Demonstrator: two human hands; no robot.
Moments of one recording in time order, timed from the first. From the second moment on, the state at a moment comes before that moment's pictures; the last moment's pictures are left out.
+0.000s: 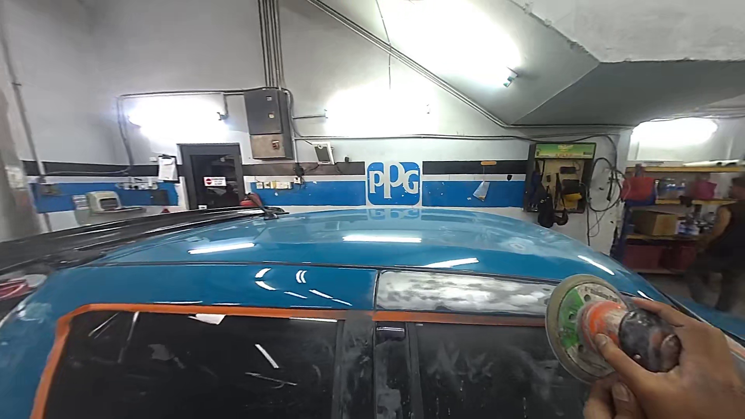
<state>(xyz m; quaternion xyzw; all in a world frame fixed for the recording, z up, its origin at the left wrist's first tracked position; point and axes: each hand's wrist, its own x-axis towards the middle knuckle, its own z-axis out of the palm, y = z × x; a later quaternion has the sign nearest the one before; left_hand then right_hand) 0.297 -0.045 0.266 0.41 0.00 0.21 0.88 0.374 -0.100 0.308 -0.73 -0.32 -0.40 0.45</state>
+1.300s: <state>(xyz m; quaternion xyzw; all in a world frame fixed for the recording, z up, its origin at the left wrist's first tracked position) 0.377 0.021 0.290 0.57 0.07 0.14 0.80 0.481 -0.043 0.374 -0.92 -0.20 -0.20 0.29</state>
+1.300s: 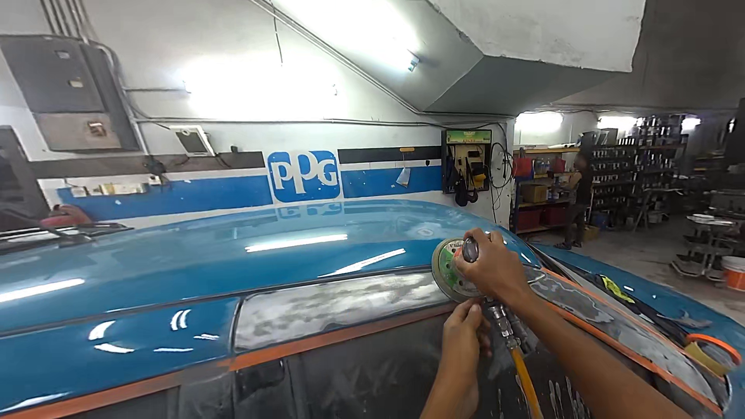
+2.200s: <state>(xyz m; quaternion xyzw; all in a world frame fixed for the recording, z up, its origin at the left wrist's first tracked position) 0.423 -0.005 0.306 0.38 0.16 0.18 0.89 0.474 -0.040 0.365 -0.90 -0.18 -0.25 0.30</state>
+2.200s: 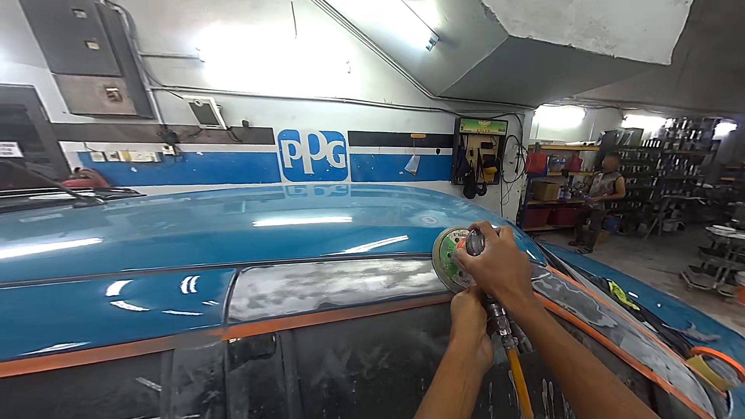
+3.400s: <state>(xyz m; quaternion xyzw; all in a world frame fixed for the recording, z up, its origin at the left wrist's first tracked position) 0.414 -0.009 0.291 0.38 0.13 0.13 0.91 0.473 -0.048 0.357 -0.91 -0.17 -0.23 0.29</state>
